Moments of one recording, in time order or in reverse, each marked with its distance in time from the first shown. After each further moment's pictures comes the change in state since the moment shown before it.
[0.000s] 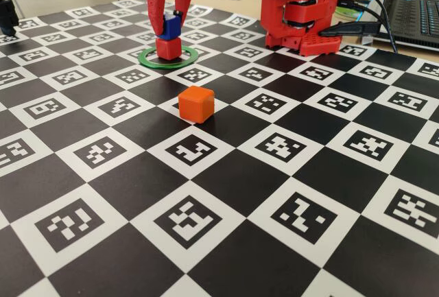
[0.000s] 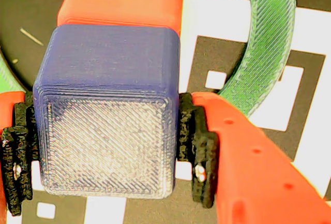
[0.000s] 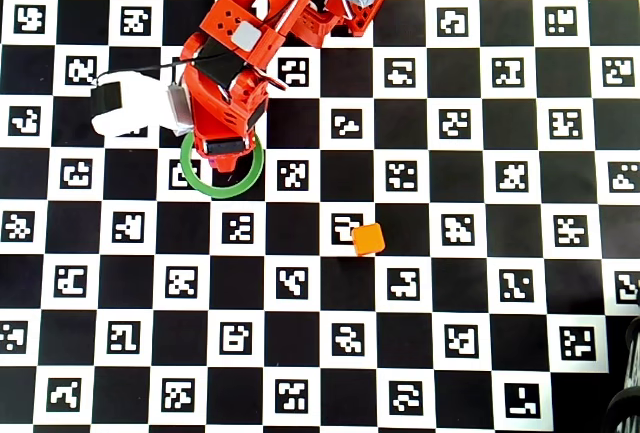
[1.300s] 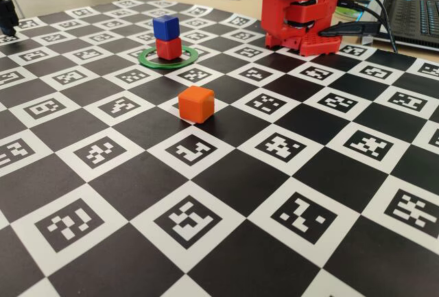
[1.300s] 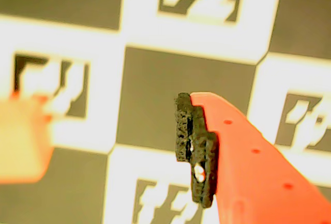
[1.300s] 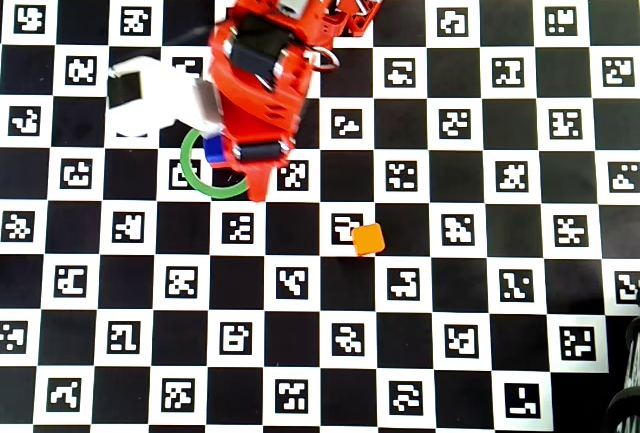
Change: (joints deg) arm -22.9 -7.6 -42.6 35.7 24.4
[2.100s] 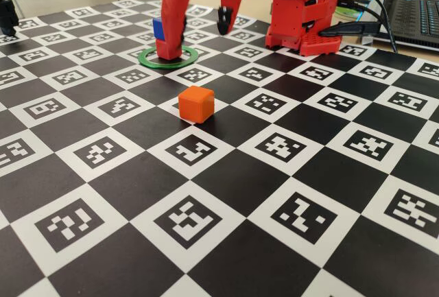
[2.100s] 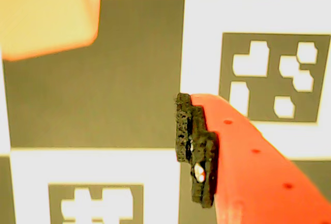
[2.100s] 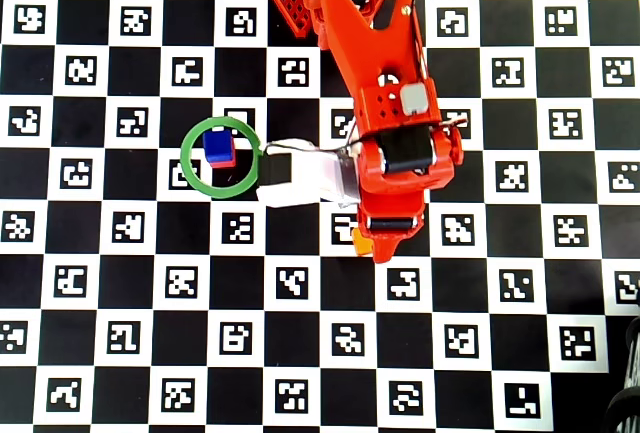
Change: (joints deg) arm -23.8 -14.9 9.2 -18.7 29.3
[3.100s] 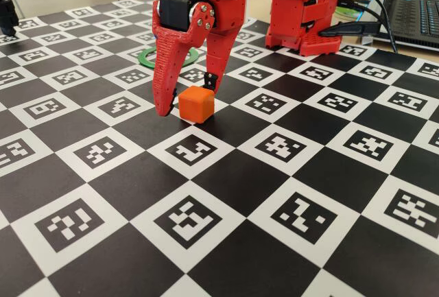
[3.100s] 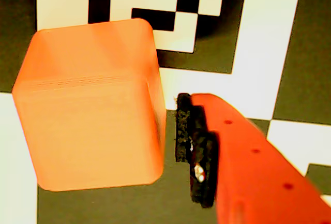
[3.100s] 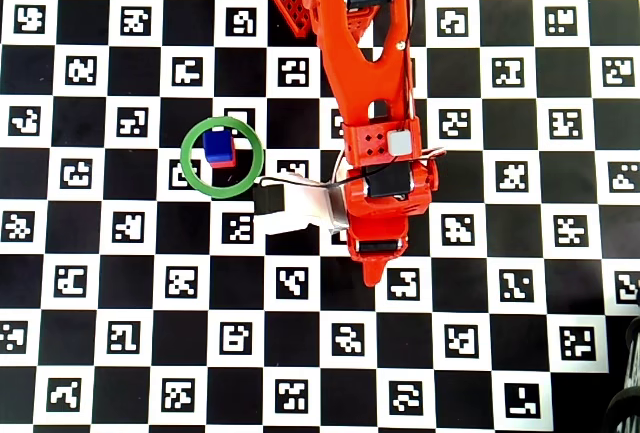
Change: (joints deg) arm 1.9 -5.3 10.3 -19.5 -6.7
